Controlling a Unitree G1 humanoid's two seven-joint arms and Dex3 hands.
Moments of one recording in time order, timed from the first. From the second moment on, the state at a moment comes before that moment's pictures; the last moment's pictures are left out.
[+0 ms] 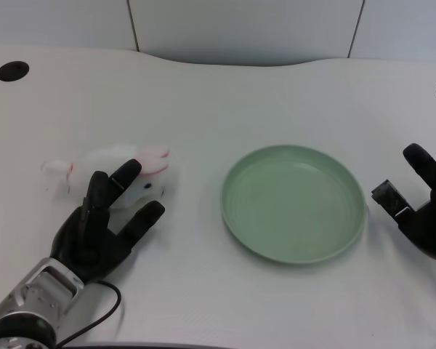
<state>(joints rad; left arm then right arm) -0.60 0.09 0.49 1.17 -0.54 0.23 -0.74 -0.59 -0.13 -0.50 1.09 0.57 0.14 0.75</state>
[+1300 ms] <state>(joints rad) -0.60 0.10 0.50 1.17 -0.54 0.24 -0.74 -0.61 -0.13 -0.50 1.12 0.57 0.14 0.75</state>
